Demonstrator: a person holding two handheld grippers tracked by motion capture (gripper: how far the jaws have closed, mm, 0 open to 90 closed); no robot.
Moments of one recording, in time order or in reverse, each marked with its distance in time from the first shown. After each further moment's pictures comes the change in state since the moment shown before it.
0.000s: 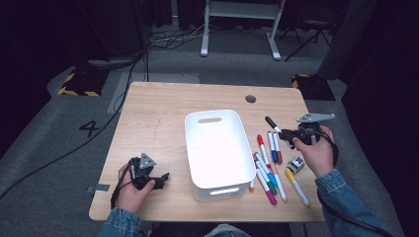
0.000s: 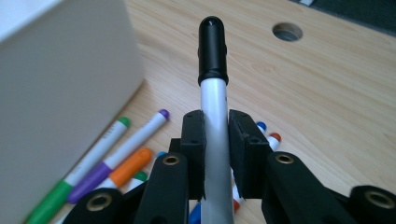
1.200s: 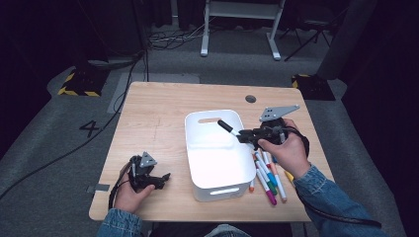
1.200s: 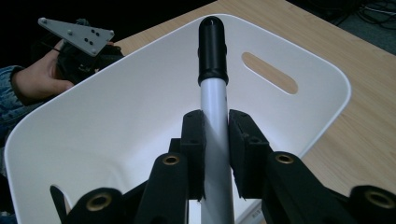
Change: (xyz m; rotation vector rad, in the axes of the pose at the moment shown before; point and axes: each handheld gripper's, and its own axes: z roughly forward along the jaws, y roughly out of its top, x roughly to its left) left arm 0.005 0.004 0.003 0.007 -0.041 0.052; right arm 0.109 0.074 0.006 -0.055 0.344 -0.184
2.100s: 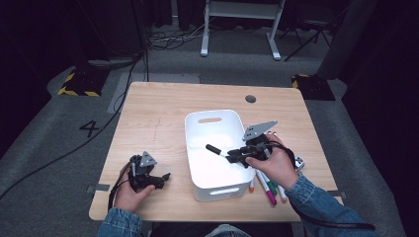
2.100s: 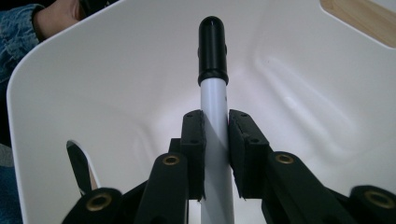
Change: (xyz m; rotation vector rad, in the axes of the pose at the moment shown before) left arm 0.001 0.000 0.000 -0.001 -0.006 0.004; right arm 0.024 -0.027 0.040 0.144 0.120 -0.045
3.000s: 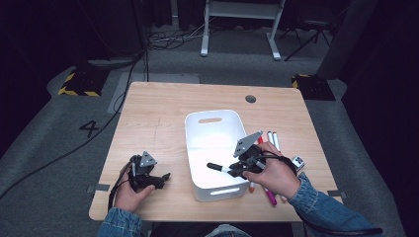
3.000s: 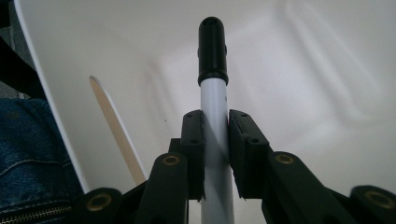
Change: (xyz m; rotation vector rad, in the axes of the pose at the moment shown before) left arm 0.000 0.000 0.000 0.002 -0.007 -0.002; right arm 0.031 0.003 0.006 0.238 -0.026 -0.131
